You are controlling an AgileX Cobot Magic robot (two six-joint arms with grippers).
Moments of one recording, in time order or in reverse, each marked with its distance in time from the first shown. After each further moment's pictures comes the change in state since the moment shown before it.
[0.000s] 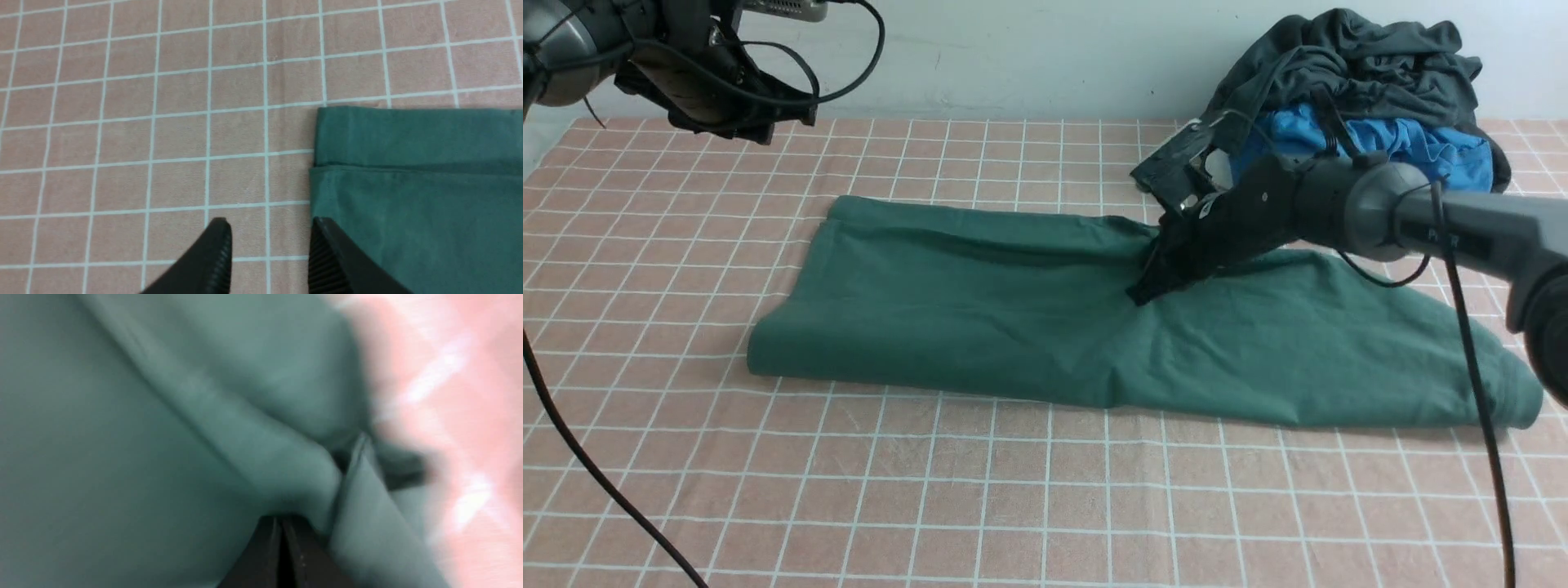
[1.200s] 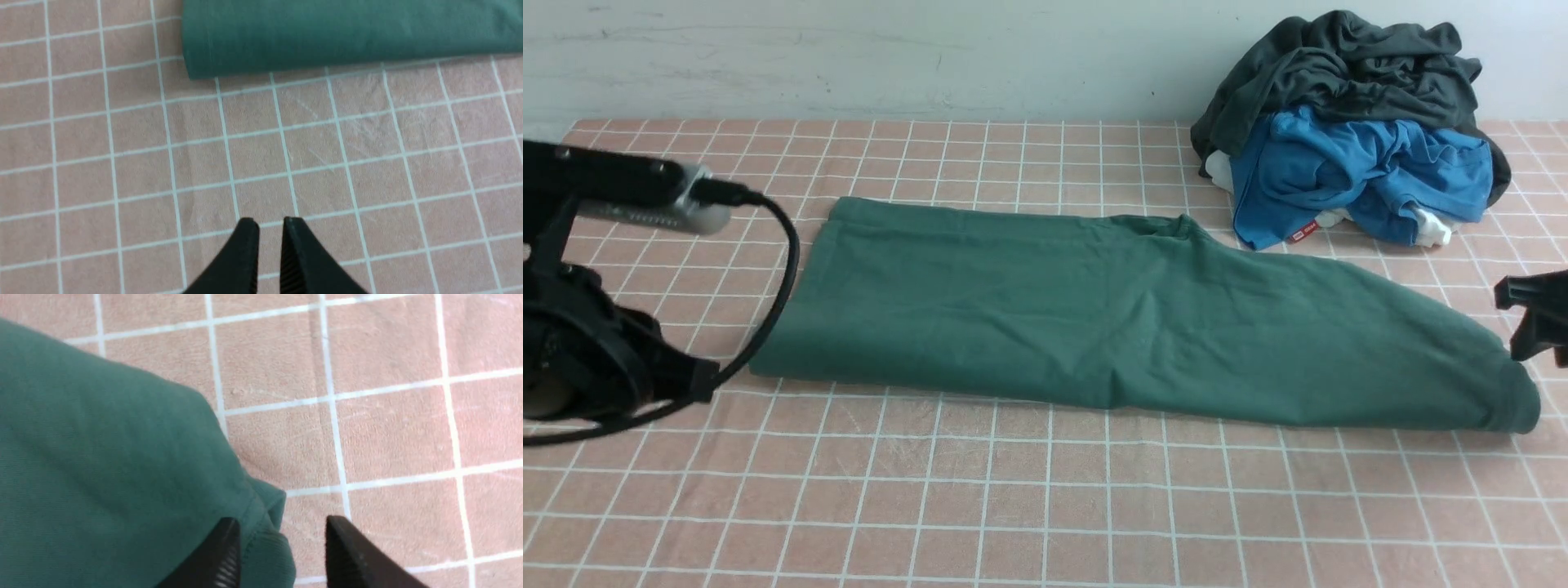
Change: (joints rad) right arm -0.565 -0.442 0.464 -0.104 0.482 0.439; left arm -0.050 -1.017 1.104 -0.236 -0.002 0.125
